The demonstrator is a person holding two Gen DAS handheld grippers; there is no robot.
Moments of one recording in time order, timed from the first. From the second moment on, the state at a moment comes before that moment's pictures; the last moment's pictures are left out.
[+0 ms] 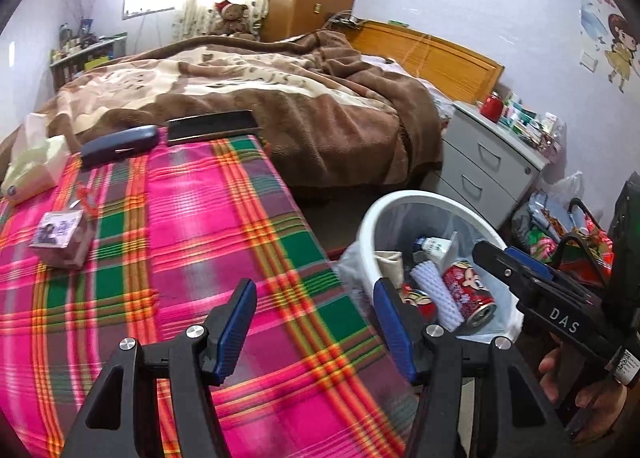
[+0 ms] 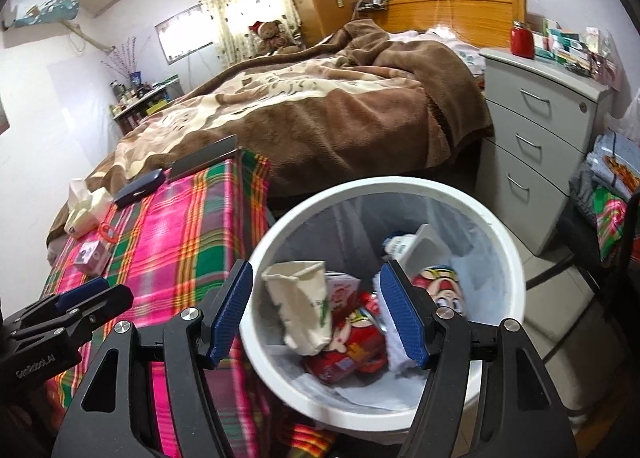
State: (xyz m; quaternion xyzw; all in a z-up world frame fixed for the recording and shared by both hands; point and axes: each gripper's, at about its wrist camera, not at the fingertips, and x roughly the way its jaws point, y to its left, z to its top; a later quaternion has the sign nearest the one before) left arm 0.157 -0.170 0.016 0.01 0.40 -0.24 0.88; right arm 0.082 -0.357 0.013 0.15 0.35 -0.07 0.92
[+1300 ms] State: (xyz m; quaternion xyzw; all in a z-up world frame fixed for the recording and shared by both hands) left arm 0.254 0.011 -0.031 -0.05 0.44 -0.04 0.90; right arm 0.190 -0.211 0.017 0.07 0.36 0.11 0.92
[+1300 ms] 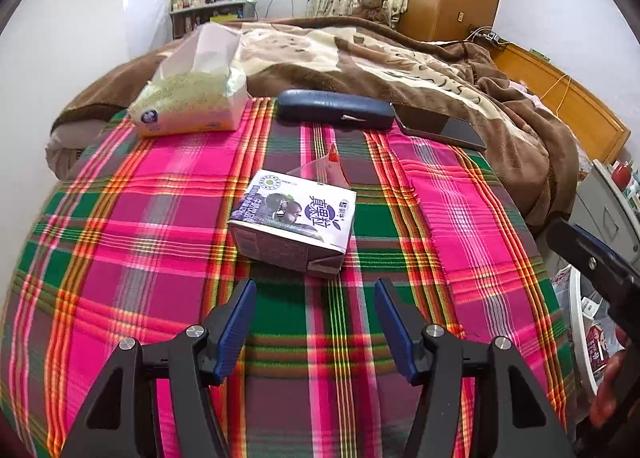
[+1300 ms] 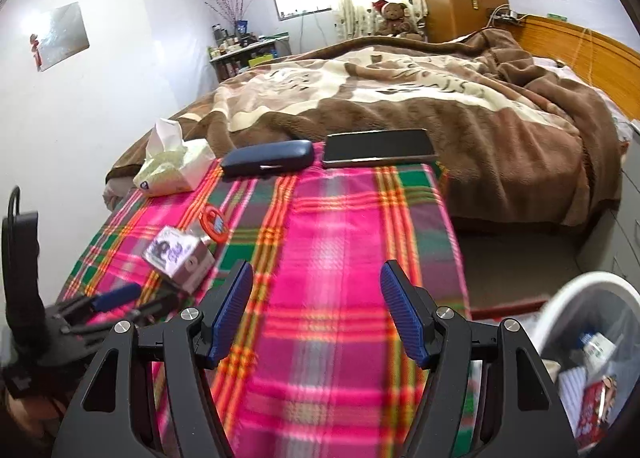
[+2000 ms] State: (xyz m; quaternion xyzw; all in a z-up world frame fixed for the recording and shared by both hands) left arm 0.279 0.082 -0.044 -0.06 0.44 0.02 0.89; right arm 0.247 -0.145 0.001 0.05 0.41 0.17 0.90
